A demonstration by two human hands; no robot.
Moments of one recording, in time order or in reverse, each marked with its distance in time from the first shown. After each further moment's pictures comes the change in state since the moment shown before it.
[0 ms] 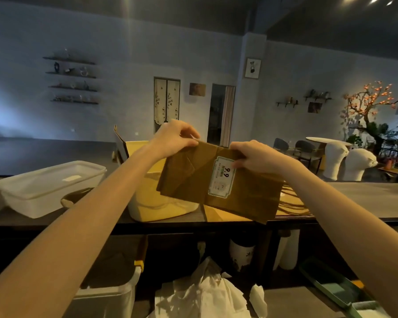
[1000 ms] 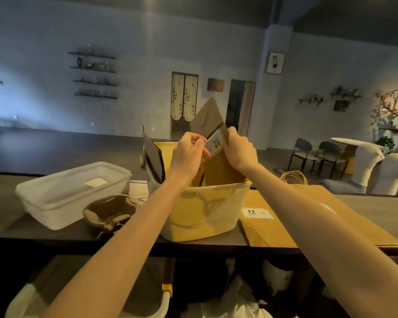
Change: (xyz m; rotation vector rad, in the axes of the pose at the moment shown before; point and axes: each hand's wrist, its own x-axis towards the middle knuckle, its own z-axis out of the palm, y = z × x) left_hand 0.007 -0.077 0.020 -0.438 0.402 -0.262; right_hand 0.161 -0.051 0.082 0.184 0.431 0.293
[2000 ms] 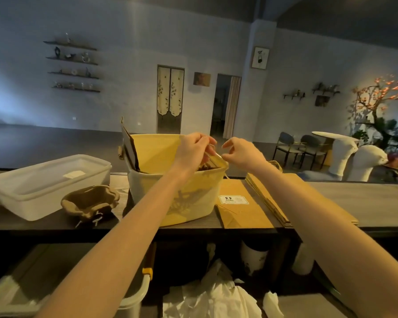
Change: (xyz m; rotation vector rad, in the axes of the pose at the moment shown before) left_hand -0.028 0.027 0.035 -0.097 -0.170 -0.028; right_hand -0.040 0.041 -0.047 -0.025 -0.214 0.048
